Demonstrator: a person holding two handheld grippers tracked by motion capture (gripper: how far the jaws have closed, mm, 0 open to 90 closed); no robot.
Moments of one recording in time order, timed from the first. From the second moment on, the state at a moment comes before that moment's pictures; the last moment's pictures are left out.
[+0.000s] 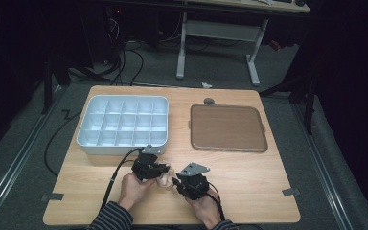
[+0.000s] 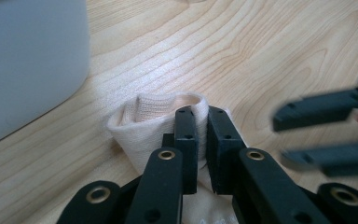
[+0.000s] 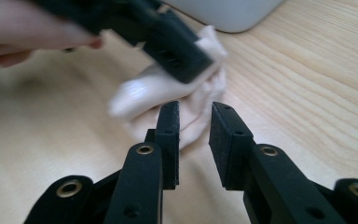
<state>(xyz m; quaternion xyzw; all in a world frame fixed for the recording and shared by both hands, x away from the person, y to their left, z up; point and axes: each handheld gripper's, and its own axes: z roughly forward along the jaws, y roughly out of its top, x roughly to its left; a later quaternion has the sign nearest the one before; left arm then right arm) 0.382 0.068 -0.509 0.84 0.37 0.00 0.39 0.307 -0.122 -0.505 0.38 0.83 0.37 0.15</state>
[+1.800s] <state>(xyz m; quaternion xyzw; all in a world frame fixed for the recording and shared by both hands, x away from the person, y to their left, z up) 0.379 0.085 -0.499 0.82 0.38 0.05 0.43 0.305 -0.110 -0.522 0.36 0.86 0.34 0.14</state>
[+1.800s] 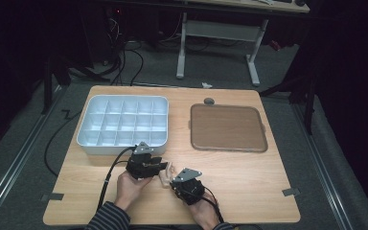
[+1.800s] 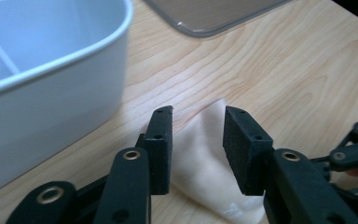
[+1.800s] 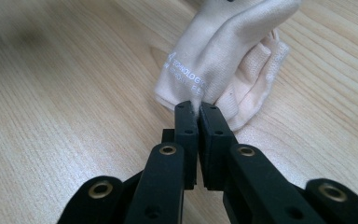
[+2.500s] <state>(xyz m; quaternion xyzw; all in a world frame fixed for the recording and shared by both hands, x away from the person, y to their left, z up) 0.388 0.076 -0.518 0.82 0.40 0.04 0.40 0.304 -0.100 -0.497 0.33 0.86 0.36 0.17</state>
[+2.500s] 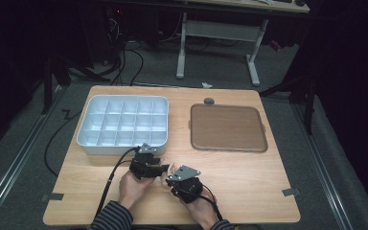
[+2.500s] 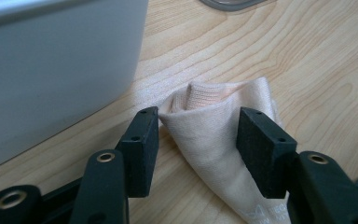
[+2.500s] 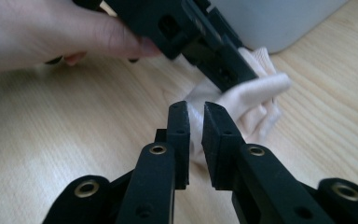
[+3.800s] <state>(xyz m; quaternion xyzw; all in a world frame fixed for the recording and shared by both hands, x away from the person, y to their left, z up) 0.393 0.081 -0.515 0.82 0.41 0.04 0.40 0.322 -0.113 -0.522 0.37 0.85 0.35 0.16</state>
